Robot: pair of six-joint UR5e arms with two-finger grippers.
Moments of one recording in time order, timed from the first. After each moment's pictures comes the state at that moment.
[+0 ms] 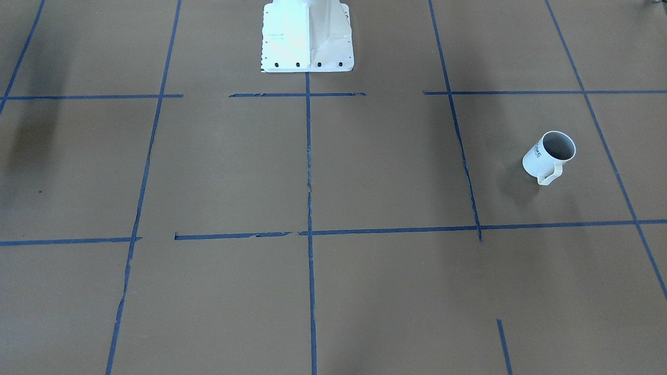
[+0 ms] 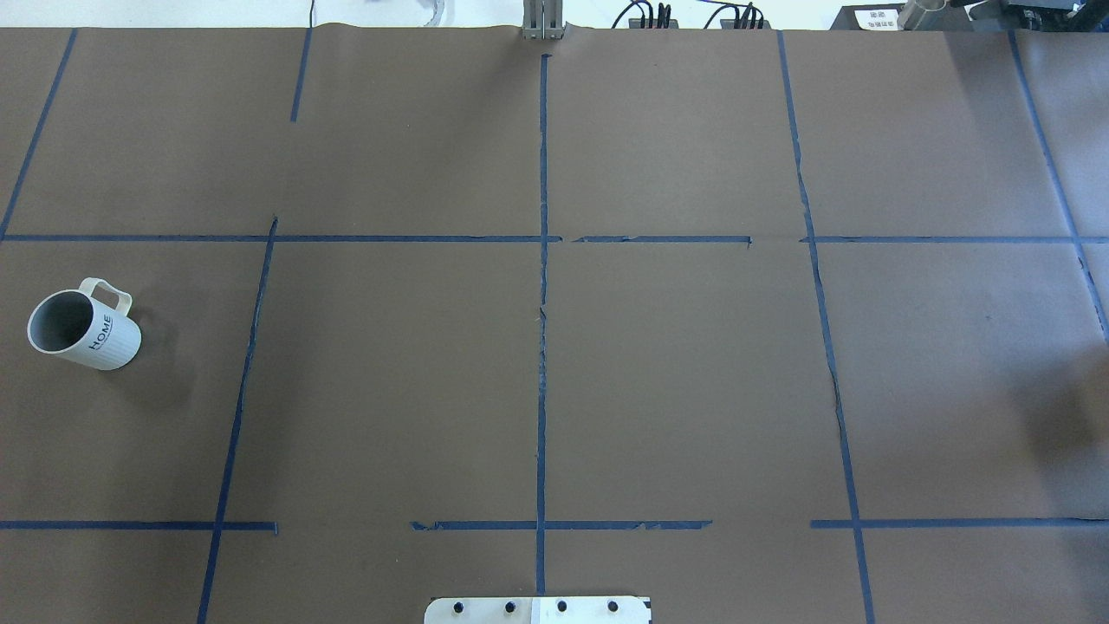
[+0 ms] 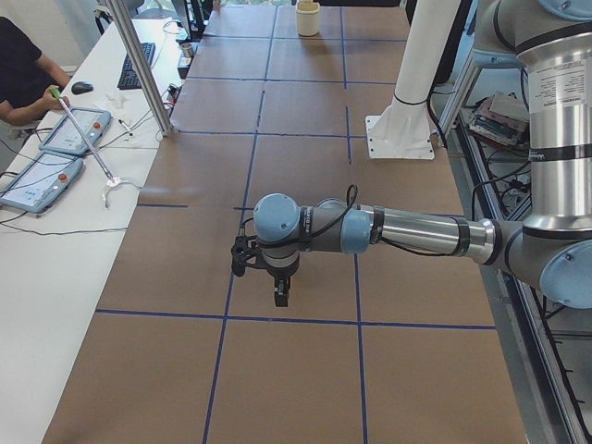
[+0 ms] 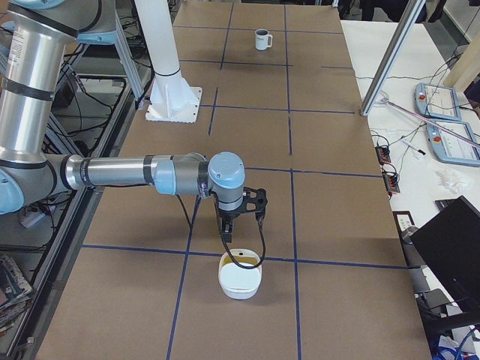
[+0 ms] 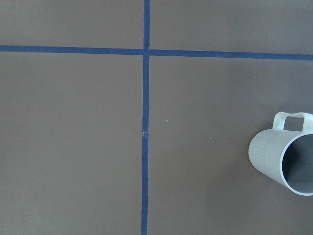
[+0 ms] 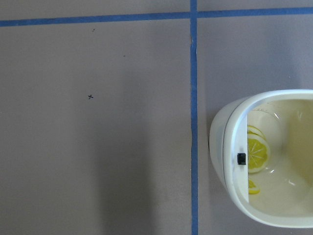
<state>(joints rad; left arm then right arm) -1.56 -1.41 -1.85 -1.48 -2.43 -0.04 1.54 -1.89 1.97 -1.61 2.39 0.06</state>
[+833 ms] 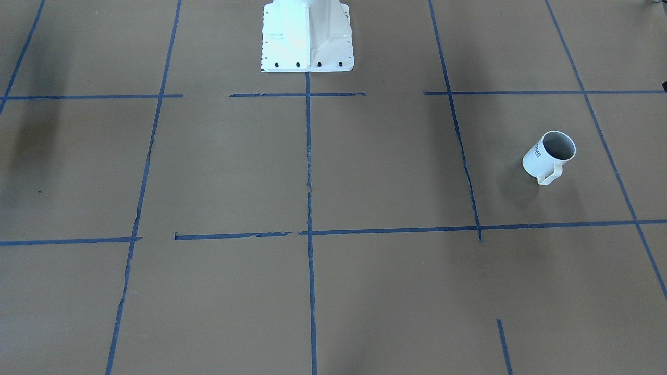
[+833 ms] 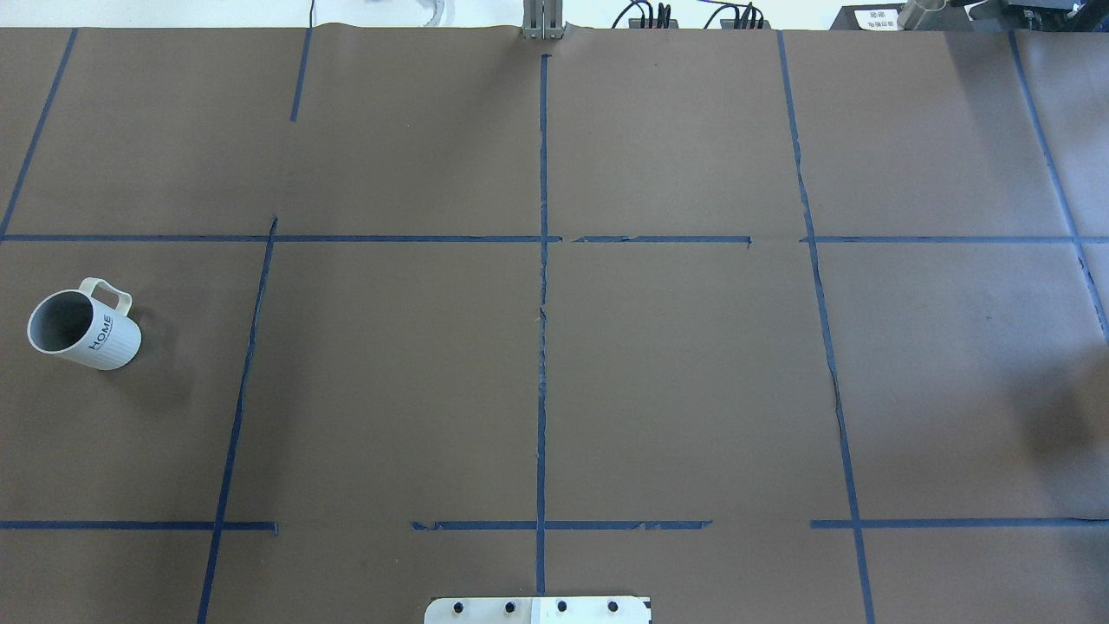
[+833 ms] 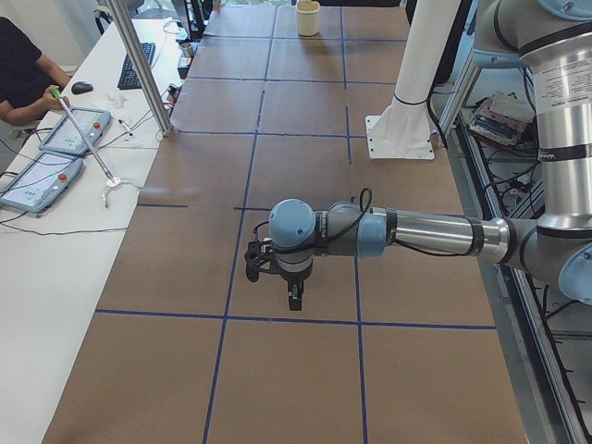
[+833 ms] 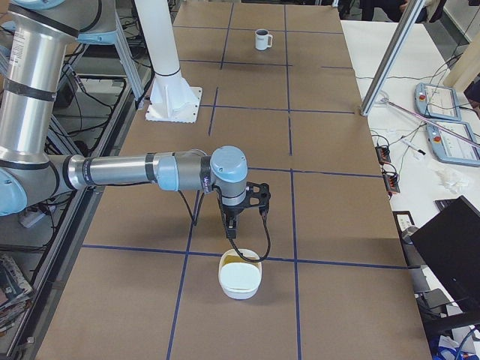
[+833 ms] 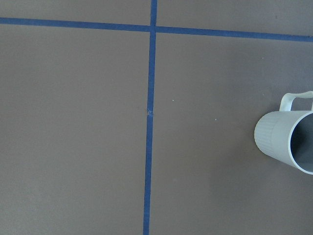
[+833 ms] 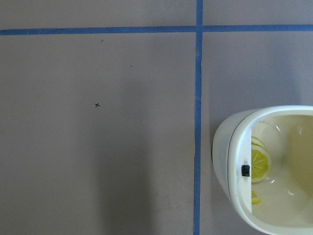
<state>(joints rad) -1.57 -1.35 -1.89 -1.48 -2.44 -0.04 1.54 -1.87 1.98 -1.61 2.38 0.06</state>
